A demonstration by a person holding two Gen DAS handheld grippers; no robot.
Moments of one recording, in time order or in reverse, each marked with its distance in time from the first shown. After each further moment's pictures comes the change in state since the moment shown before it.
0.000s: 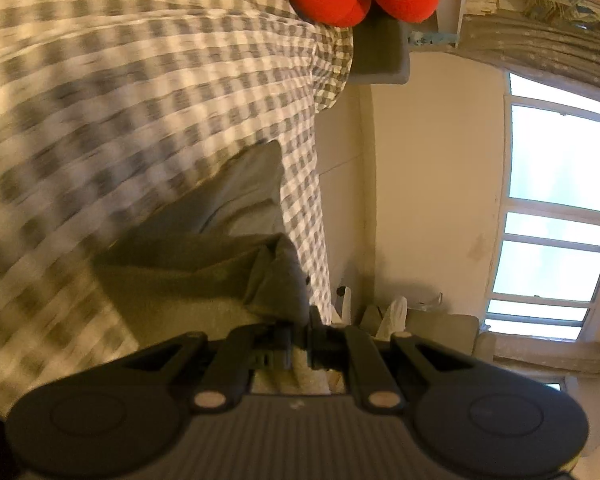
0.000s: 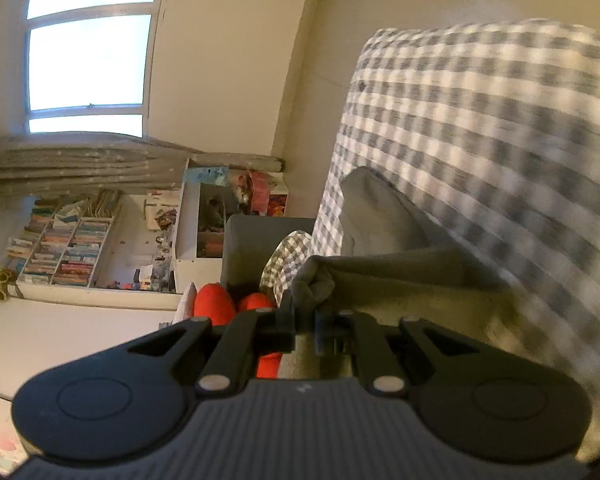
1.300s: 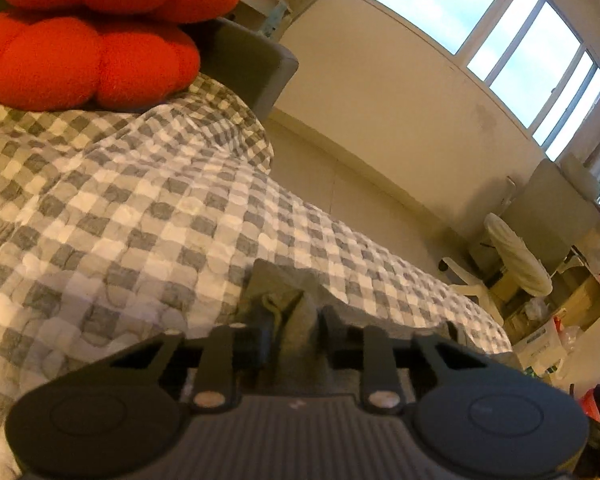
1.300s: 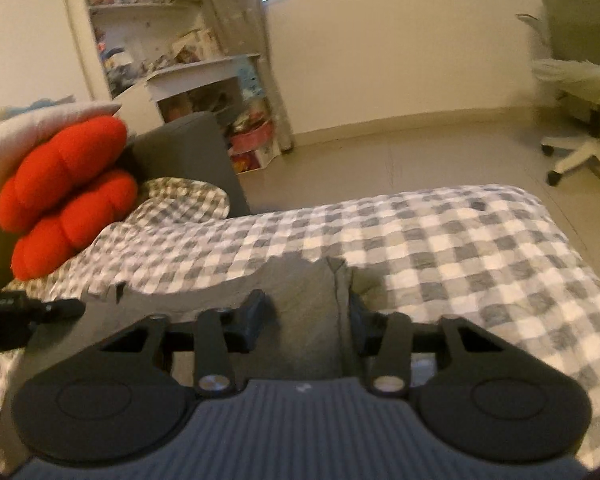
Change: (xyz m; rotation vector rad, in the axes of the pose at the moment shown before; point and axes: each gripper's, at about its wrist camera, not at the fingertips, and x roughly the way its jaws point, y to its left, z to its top) left arm 0.130 -0.018 0.058 0.939 -0.185 0.158; right arm 0.126 -0.010 -0.019 -1.148 -0.023 -0.236
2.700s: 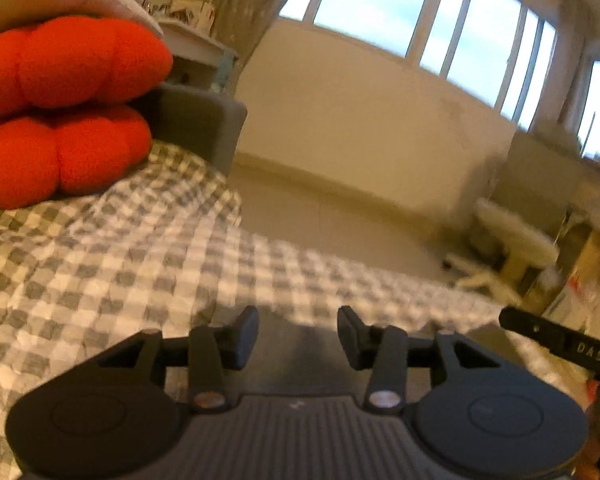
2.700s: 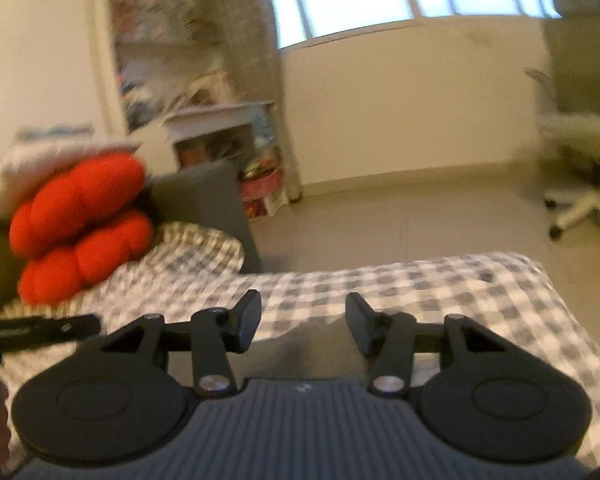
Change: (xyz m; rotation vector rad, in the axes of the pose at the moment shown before) left arm 0.001 -0.032 -0.007 0.219 -0.101 0.041; right arm -0.014 0.030 0.018 -0.085 -0.136 0.002
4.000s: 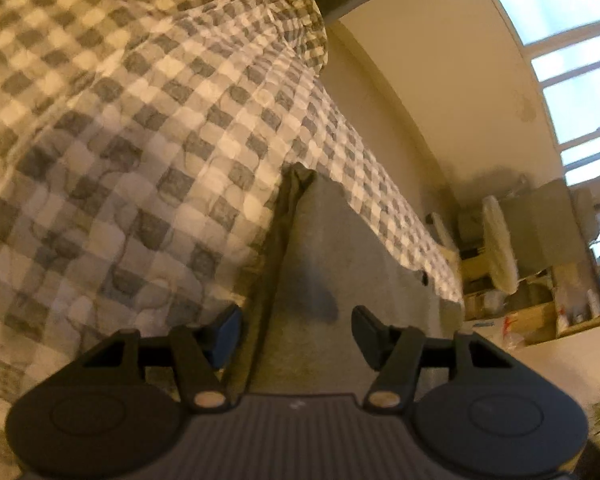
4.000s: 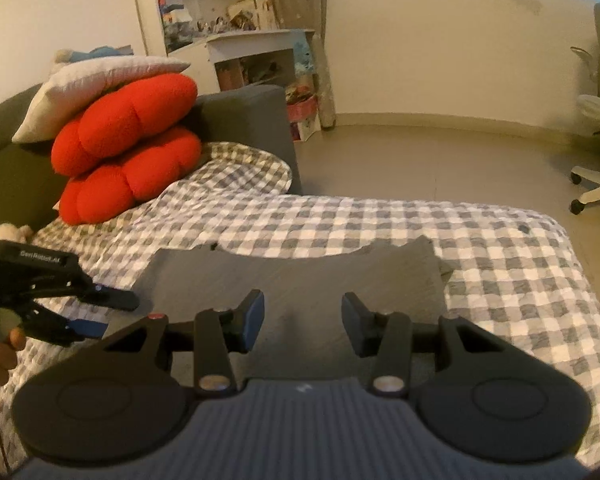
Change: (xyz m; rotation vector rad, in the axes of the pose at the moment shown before) left arm -0.018 0.081 -0.021 -0.579 0.451 -0.131; right arm -0.027 0.052 -0.004 -0.064 0.236 0.066
